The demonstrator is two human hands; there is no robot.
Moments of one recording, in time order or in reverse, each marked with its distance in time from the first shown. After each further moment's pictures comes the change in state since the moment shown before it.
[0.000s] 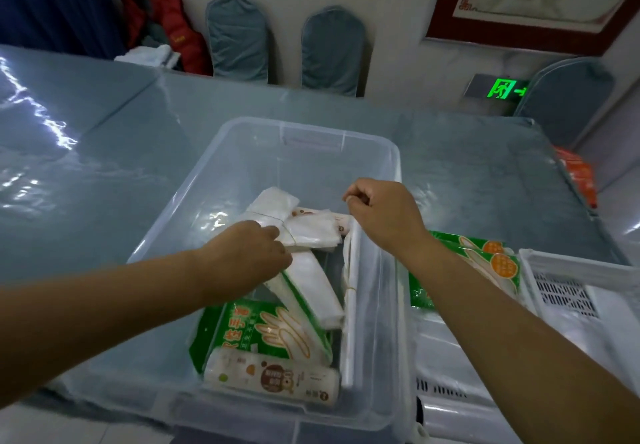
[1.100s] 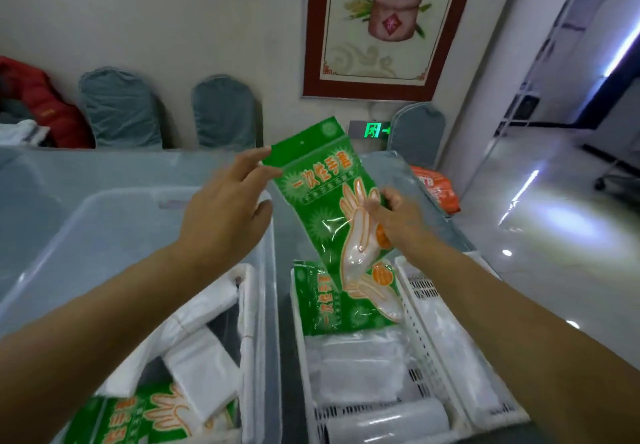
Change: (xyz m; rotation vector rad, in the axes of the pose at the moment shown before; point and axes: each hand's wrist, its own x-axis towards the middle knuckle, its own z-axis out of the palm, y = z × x) left_hand 0.106 0.030 -0.141 -0.554 0.881 -0.399; right_hand -0.056 0.105 -0.161 0.393 0.290 0.415
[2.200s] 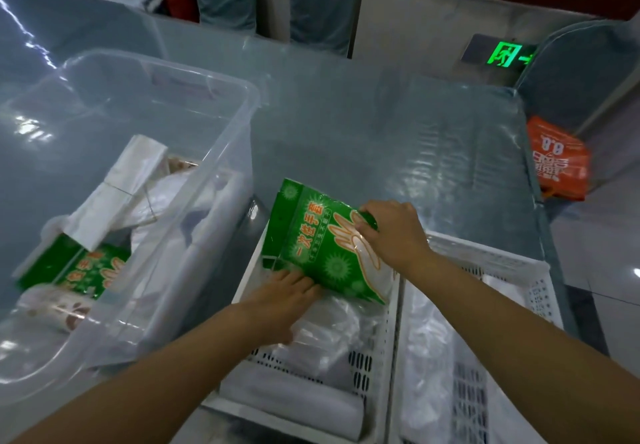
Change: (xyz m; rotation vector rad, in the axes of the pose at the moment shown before) left_hand -0.122 0.107 0.258 0.193 -1.100 -0.083; right_hand 0.068 0.190 -0.010 -0.613 -0.477 -0.534
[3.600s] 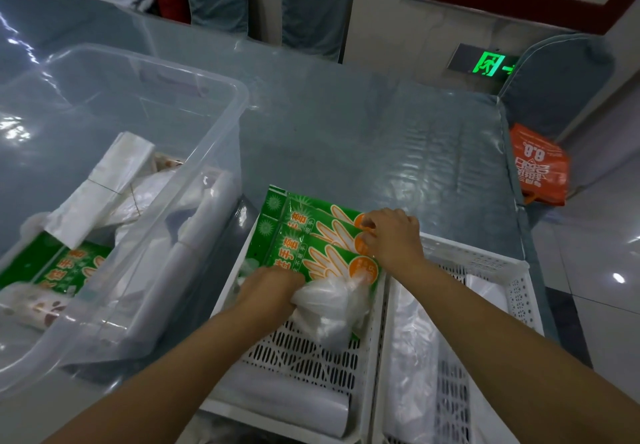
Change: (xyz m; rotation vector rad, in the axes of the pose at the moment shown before) left_hand -0.002 0.016 -0.016 -0.402 0.267 -0.330; right_hand -0.013 0.022 0.007 -0.091 -0.067 0.233
